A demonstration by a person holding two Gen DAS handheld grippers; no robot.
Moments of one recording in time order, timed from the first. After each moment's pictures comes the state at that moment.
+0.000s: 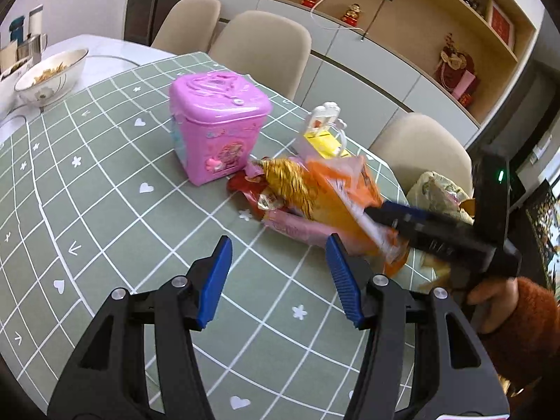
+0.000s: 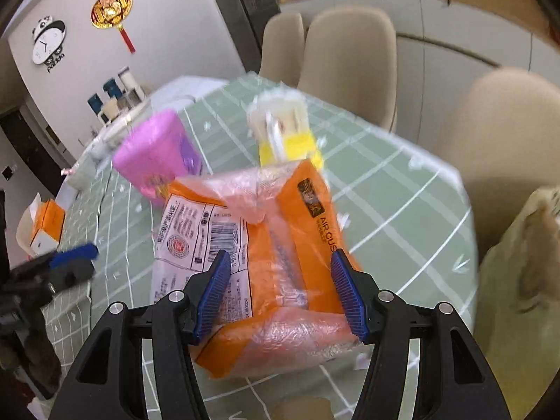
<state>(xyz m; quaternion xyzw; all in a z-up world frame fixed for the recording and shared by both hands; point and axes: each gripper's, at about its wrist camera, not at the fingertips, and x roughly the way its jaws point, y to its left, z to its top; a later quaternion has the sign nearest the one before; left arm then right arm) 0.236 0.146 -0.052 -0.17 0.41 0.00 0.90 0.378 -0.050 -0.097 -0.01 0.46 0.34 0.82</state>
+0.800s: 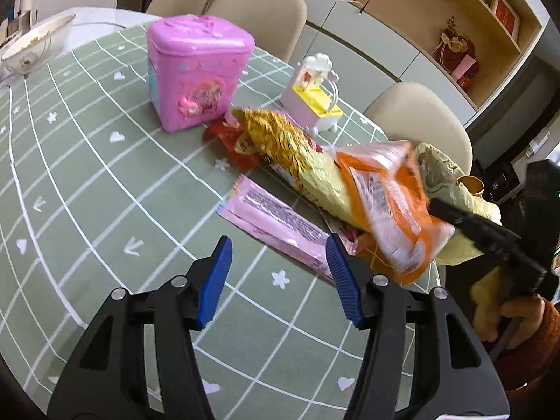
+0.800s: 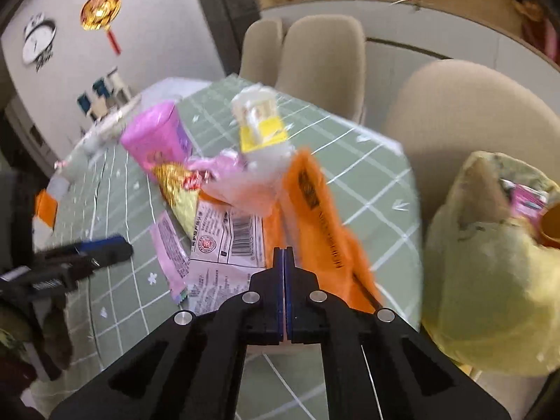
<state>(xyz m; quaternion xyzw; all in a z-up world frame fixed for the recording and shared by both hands) 0.237 0.119 -0.085 -0.19 0.46 -0.03 0.87 0.325 -0.118 -0.057 0.00 0.45 0.28 0.85</state>
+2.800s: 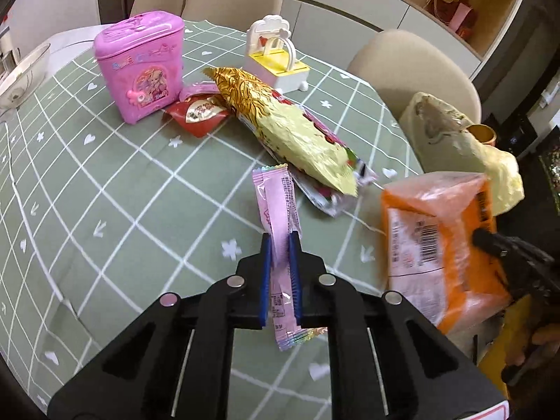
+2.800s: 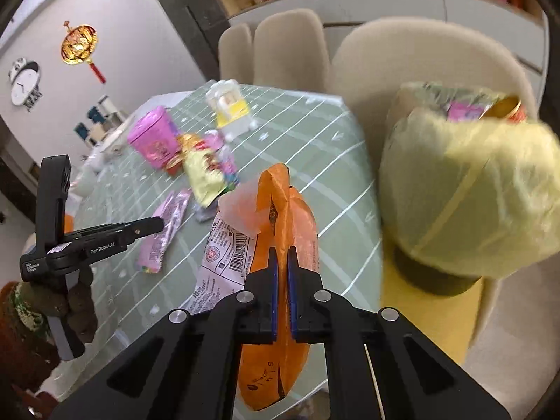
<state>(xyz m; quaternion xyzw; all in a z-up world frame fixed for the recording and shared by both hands) 0.232 0.064 -0.082 -0.10 0.50 -0.02 0.86 0.268 -0.190 -0.073 0.07 0.48 0.28 0.83</state>
